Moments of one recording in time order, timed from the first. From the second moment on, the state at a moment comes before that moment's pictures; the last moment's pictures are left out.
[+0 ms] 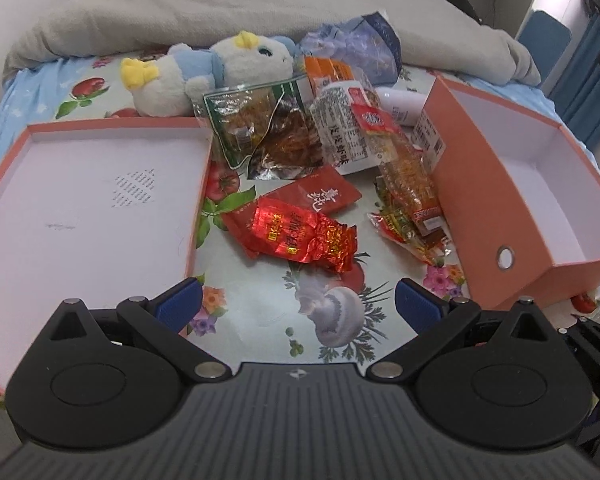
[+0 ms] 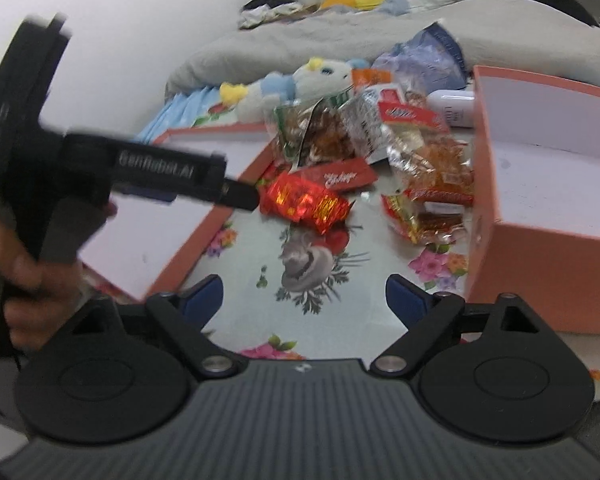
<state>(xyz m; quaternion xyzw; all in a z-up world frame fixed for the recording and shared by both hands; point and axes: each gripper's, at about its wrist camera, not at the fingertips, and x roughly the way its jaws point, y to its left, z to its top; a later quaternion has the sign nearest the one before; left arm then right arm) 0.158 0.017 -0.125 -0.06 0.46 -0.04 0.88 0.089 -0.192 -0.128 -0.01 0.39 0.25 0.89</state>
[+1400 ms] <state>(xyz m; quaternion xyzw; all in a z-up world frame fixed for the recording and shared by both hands) 0.318 0.050 -0.200 -0.06 0.52 -0.20 0.83 0.235 -0.124 -0.207 -0.17 0.34 0.39 0.84</state>
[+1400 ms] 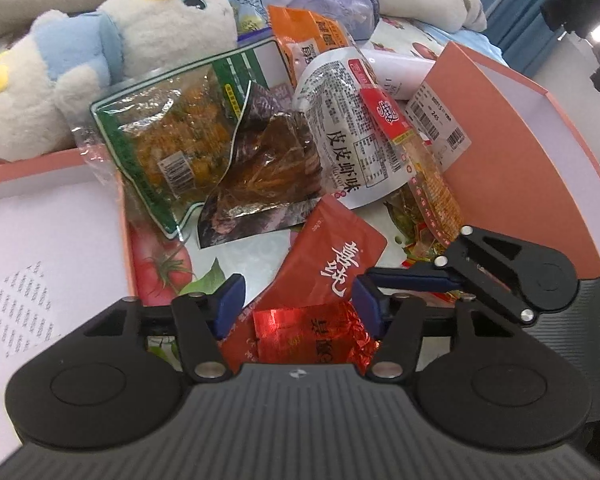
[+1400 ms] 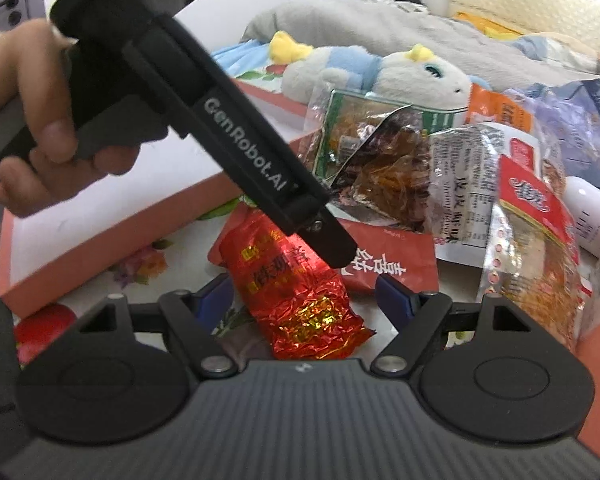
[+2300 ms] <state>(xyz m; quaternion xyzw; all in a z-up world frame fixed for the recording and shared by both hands) 0.300 0.055 -0.200 -0.05 0.53 -0.21 0.82 0.204 -0.142 -0.196 -0.14 0.40 0.35 0.83</state>
